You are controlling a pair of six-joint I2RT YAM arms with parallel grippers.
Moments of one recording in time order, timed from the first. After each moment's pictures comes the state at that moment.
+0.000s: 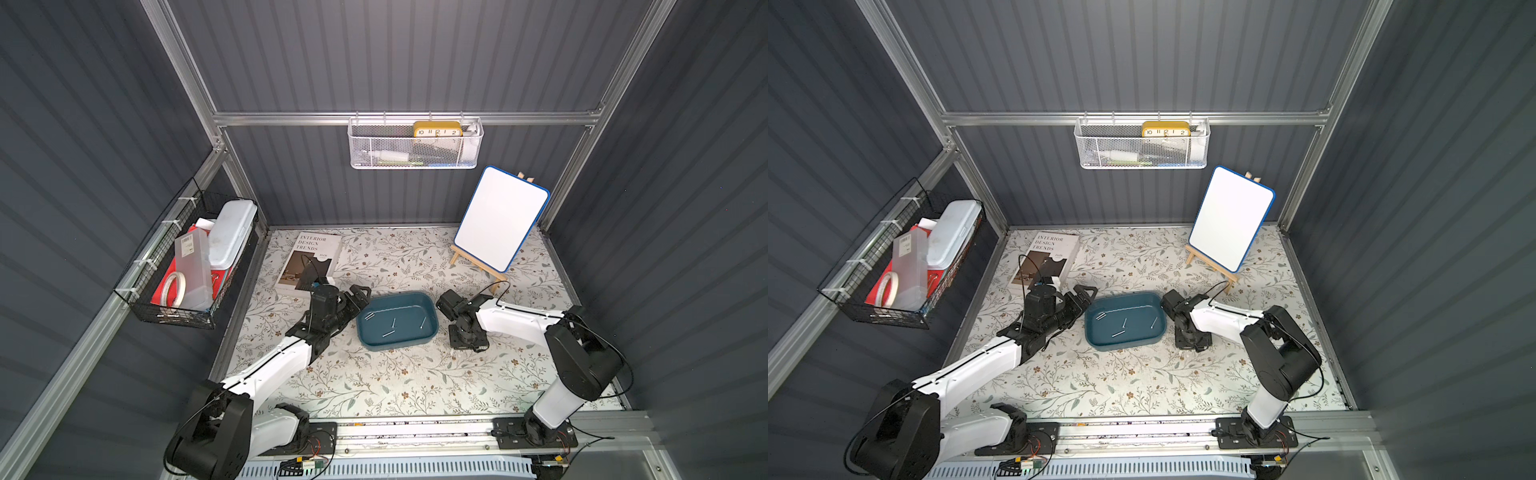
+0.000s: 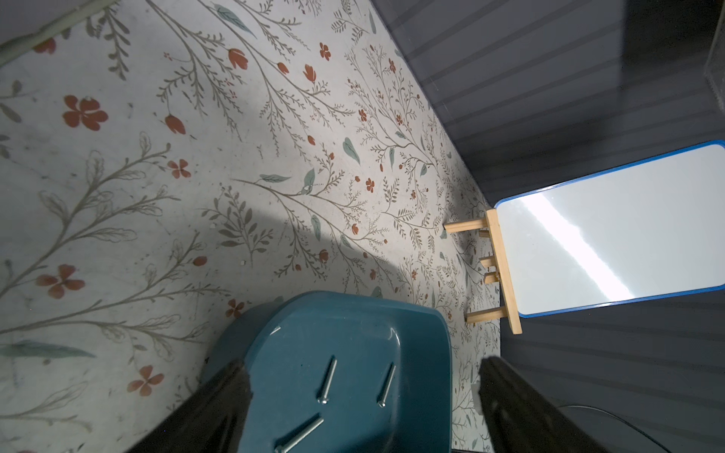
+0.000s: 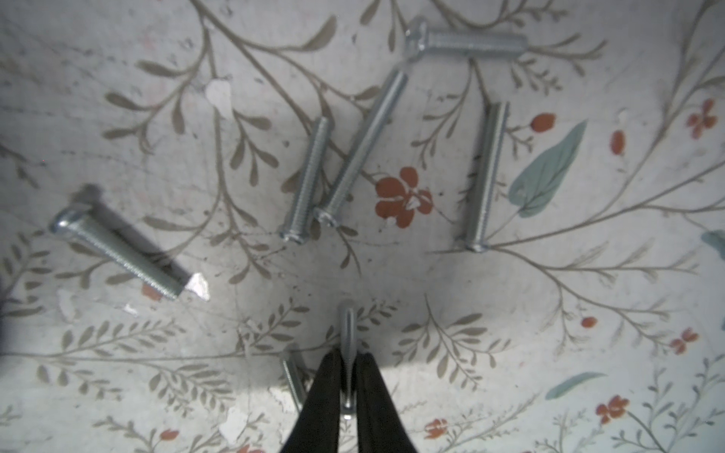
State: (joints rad) left arm -0.41 1.21 0.56 0.12 0.15 -0.99; right arm 0.63 1.66 0.94 -0.81 0.21 0.66
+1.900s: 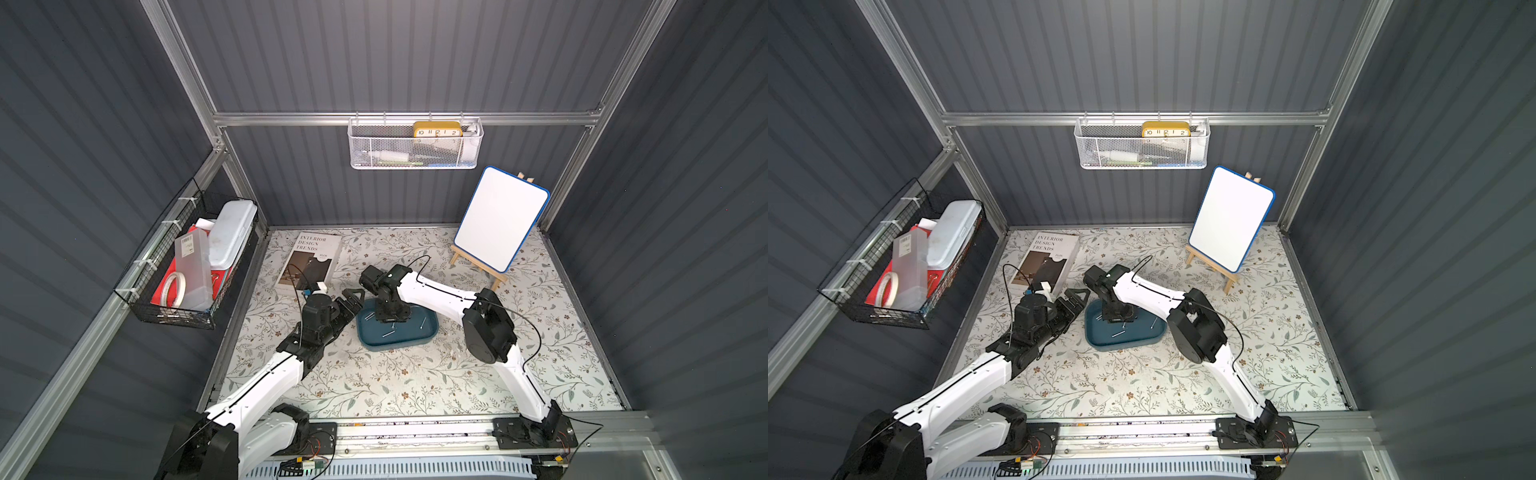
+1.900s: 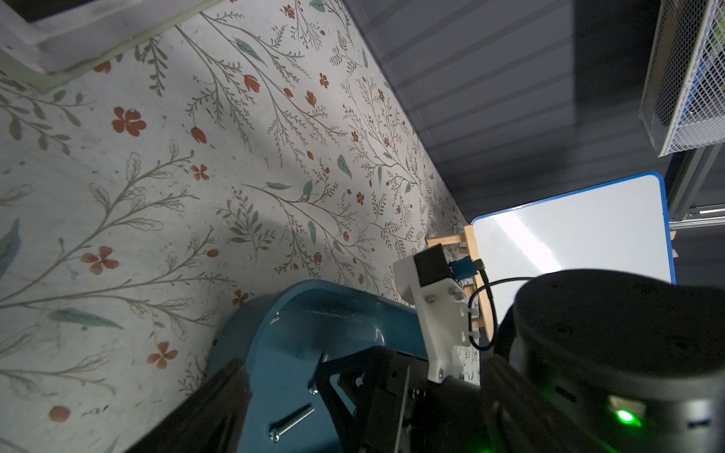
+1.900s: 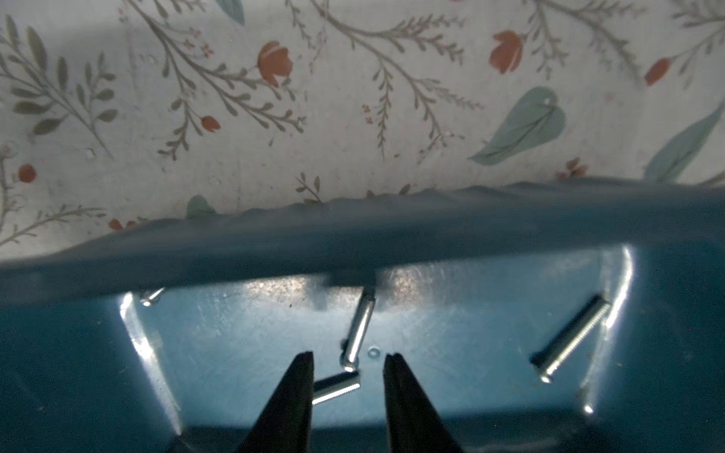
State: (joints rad) left arm -0.41 1.06 0.48 0.12 0.12 -1.04; right arm 0.88 2.34 2.02 -1.14 0.09 0.84
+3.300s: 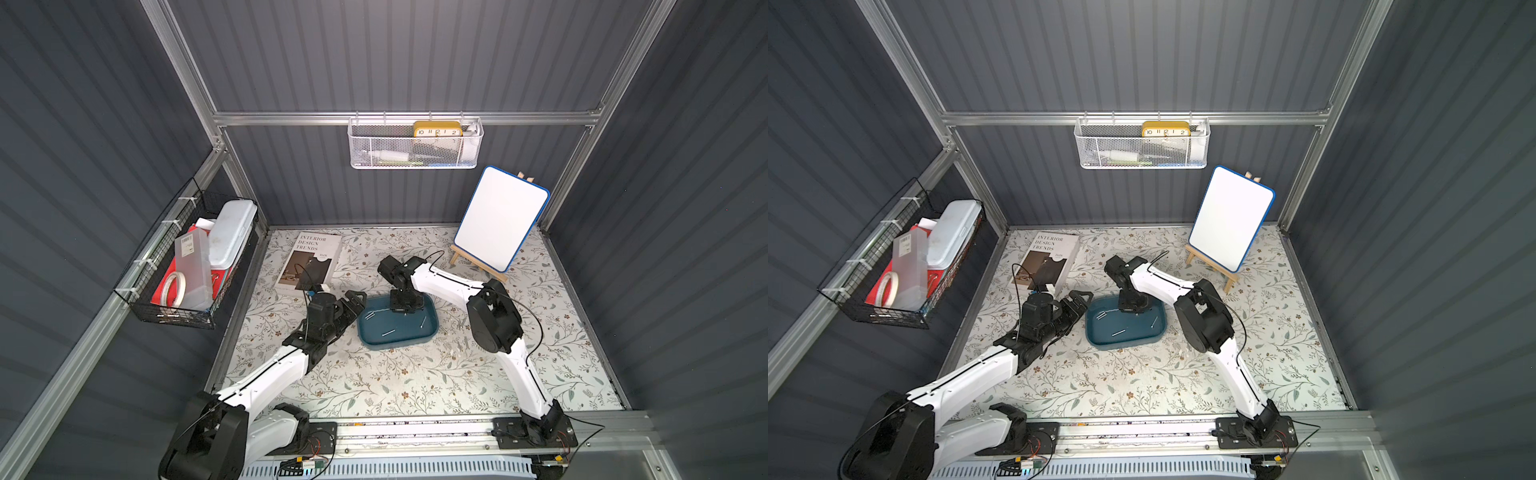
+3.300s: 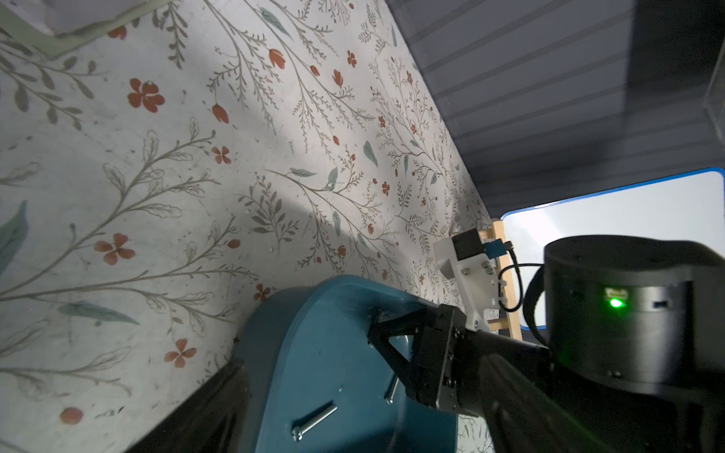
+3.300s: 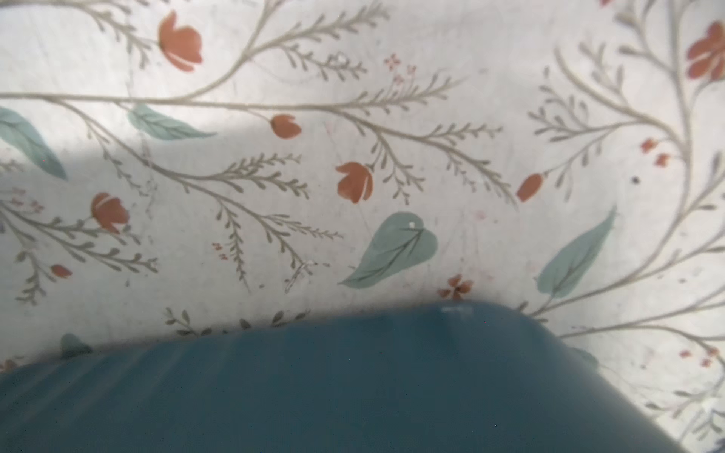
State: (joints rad) left arm -0.41 1.16 0.48 0.14 0.12 -1.05; right arm 0.75 2.34 1.93 -1.06 0.07 0.77
